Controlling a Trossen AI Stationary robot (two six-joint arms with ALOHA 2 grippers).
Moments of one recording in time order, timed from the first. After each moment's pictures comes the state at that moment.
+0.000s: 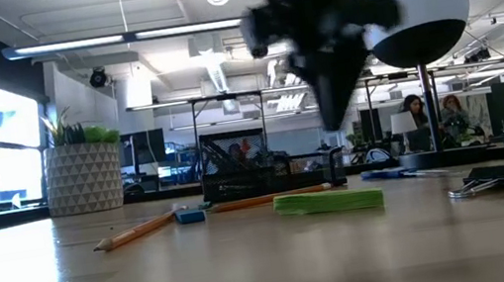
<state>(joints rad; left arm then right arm) -0.04 0.81 0.64 0.30 -0.13 0.07 0.16 1.98 1.58 -1.09 0.12 0.01</state>
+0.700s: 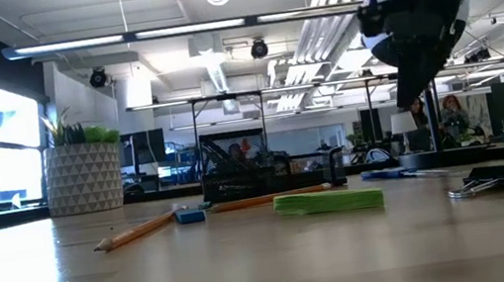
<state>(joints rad) -0.04 0.81 0.64 0.32 -0.20 0.05 0.03 1.27 0.82 -0.75 0.31 0.55</state>
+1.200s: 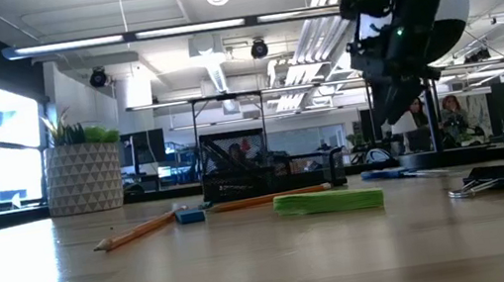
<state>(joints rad) -0.04 0.81 0.64 0.31 -0.20 0.09 -0.32 1.31 0.79 -0.61 0.26 0.47</state>
